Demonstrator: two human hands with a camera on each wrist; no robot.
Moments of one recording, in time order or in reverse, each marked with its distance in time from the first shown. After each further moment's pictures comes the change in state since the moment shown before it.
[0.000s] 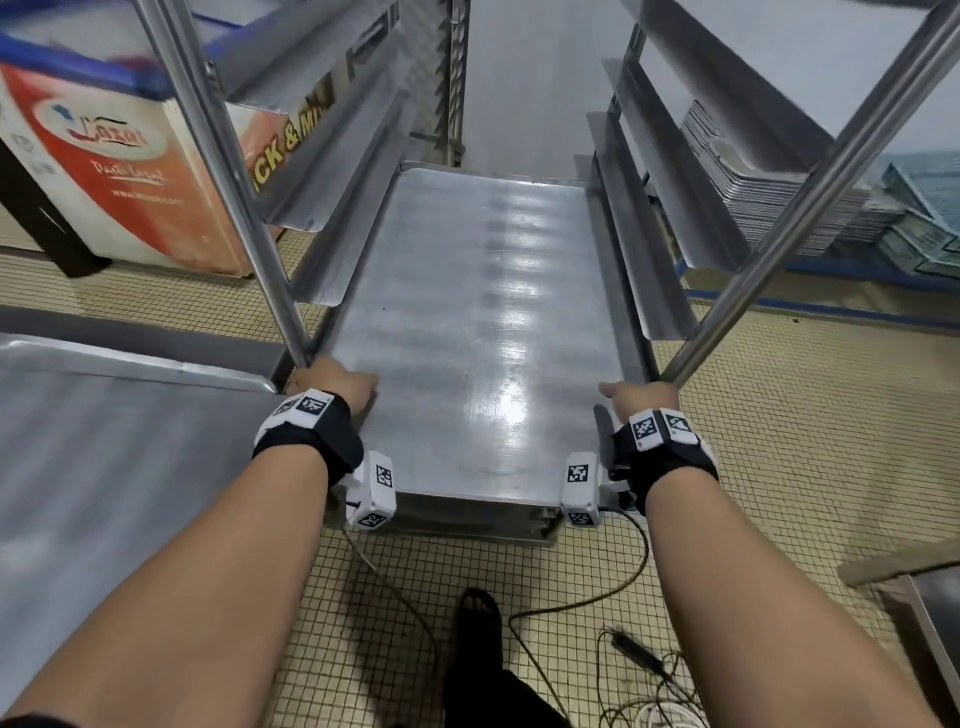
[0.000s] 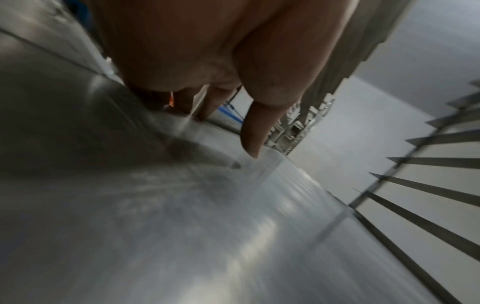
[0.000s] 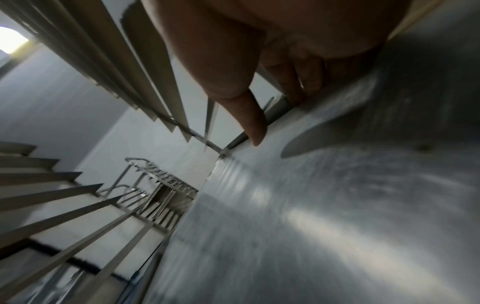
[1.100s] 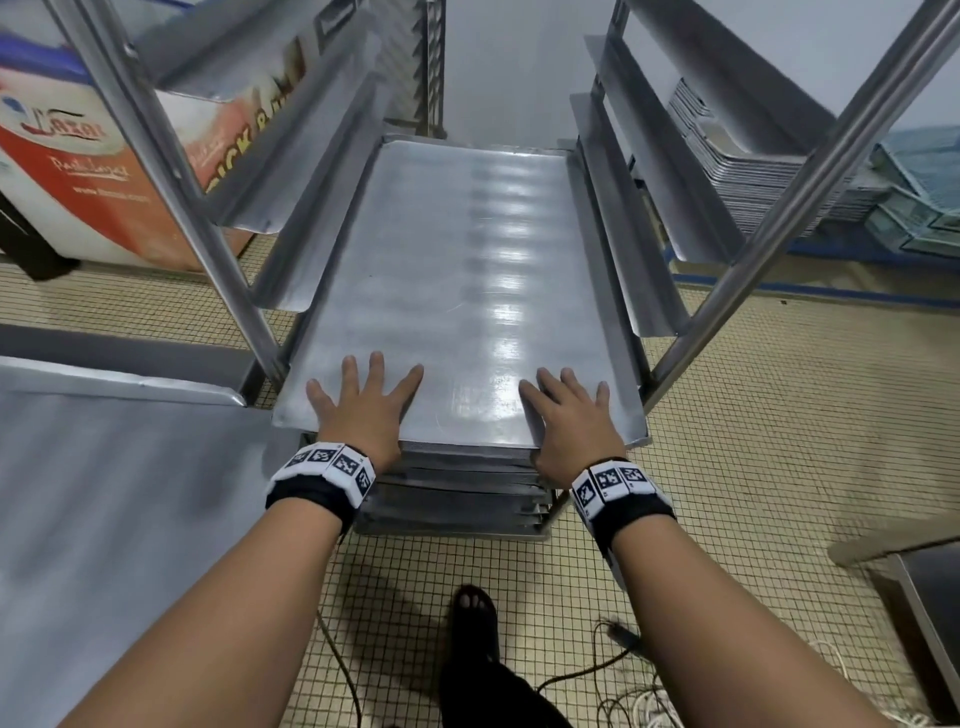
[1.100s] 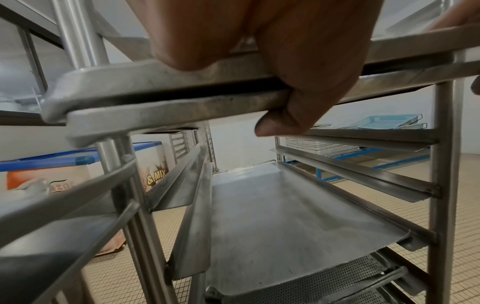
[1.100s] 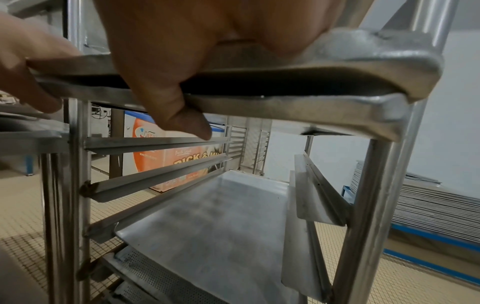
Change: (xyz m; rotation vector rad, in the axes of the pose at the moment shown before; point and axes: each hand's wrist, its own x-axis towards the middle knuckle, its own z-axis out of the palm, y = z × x) left_hand -0.035 0.013 0.050 0.782 -0.067 0.587; right_hand 0.001 0.035 0.046 -1.041 -0.105 -1.018
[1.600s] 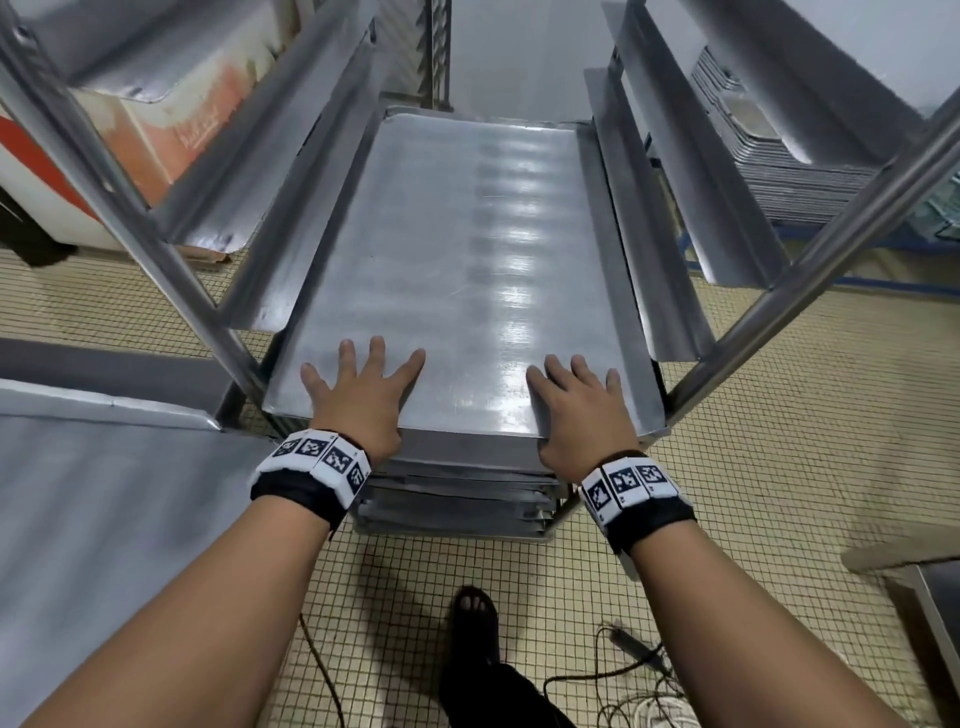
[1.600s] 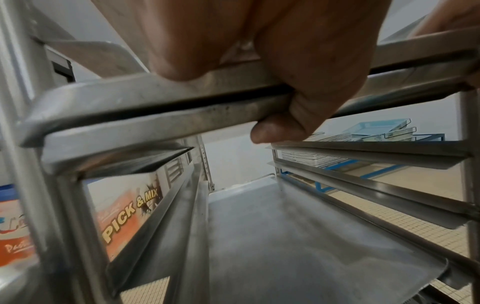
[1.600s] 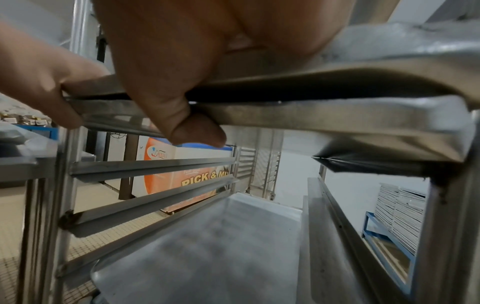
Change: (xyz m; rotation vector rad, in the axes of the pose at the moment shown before) left_hand 0.052 0.002 -0.023 0.006 0.029 0.018; right_hand 0.052 0.022 -0.011 -0.069 0.001 -0.023
